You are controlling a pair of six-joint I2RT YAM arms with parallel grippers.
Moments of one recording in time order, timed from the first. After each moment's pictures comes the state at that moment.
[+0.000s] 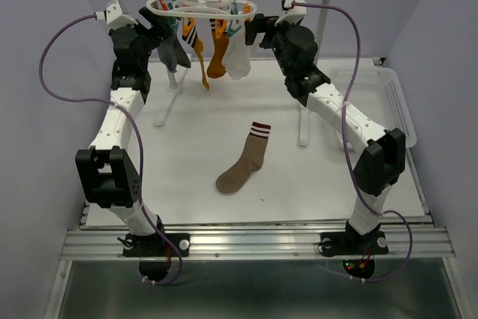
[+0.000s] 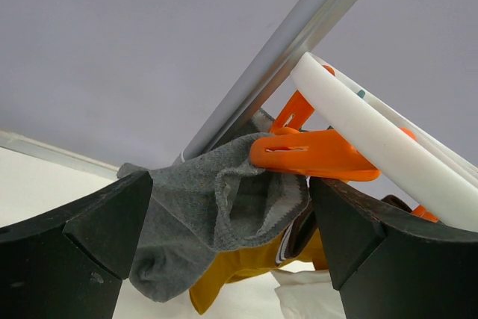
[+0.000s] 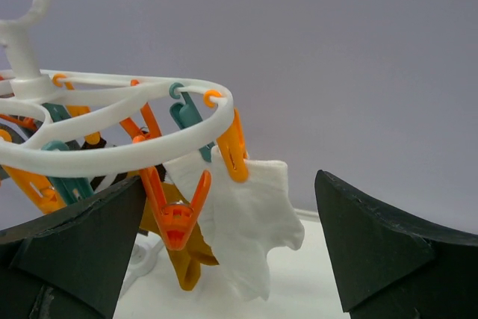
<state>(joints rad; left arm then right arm) -0.01 1.65 1.51 0.22 -0.05 -0.54 0.56 1.82 1.77 0.29 0.23 0.15</state>
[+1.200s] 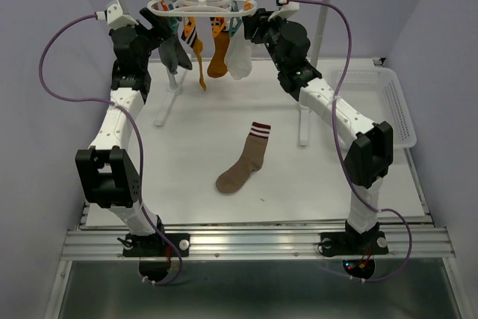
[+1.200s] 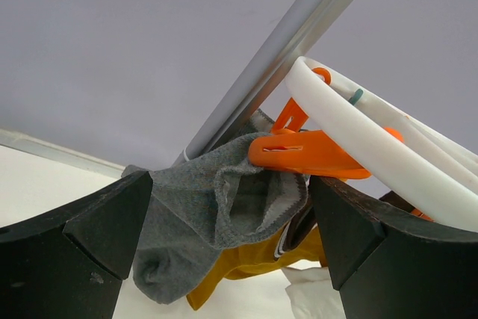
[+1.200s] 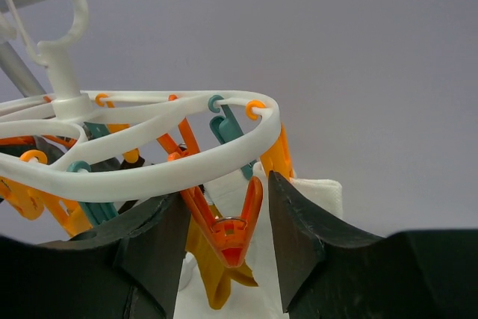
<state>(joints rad) -0.01 1.65 1.51 0.22 -0.05 -0.53 0.56 1.95 1.91 0.32 0.18 0.23</state>
